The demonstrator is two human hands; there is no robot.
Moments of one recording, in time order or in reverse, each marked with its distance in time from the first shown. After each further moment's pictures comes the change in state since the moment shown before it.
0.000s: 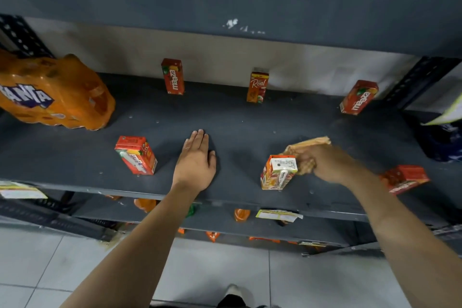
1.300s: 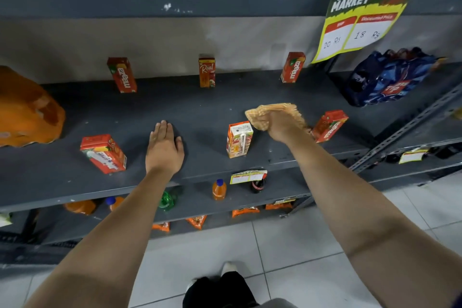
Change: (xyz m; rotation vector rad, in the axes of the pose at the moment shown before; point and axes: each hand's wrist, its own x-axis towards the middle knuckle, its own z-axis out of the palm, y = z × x) left_hand -0.003 -0.003 -0.002 0.025 -0.039 0.048; right_hand -0.008 -0.007 0.021 -0.040 0.221 0.364
